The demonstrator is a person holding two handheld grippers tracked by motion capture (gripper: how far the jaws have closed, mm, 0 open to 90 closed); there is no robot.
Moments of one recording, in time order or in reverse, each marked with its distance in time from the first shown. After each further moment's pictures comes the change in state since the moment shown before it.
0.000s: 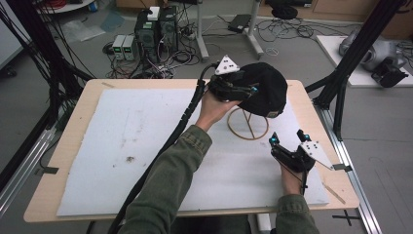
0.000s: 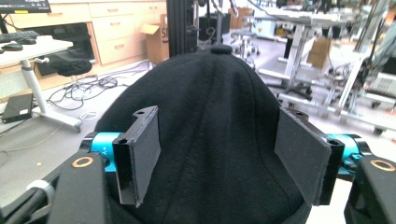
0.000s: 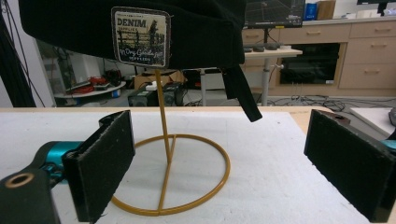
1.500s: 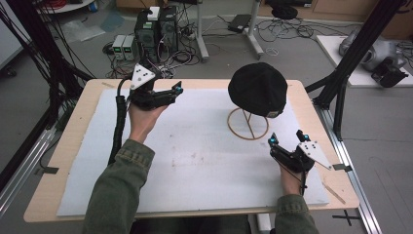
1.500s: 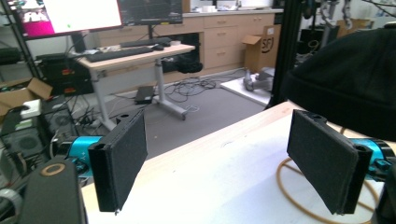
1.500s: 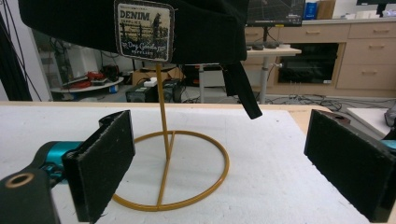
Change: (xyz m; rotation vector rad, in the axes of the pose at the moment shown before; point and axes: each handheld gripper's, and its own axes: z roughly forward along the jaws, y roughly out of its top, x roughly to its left) left arm 0.070 -0.041 -0.173 -0.043 0.429 -0.002; right arm 0.002 -0.001 0.000 0.012 -0.006 -0.023
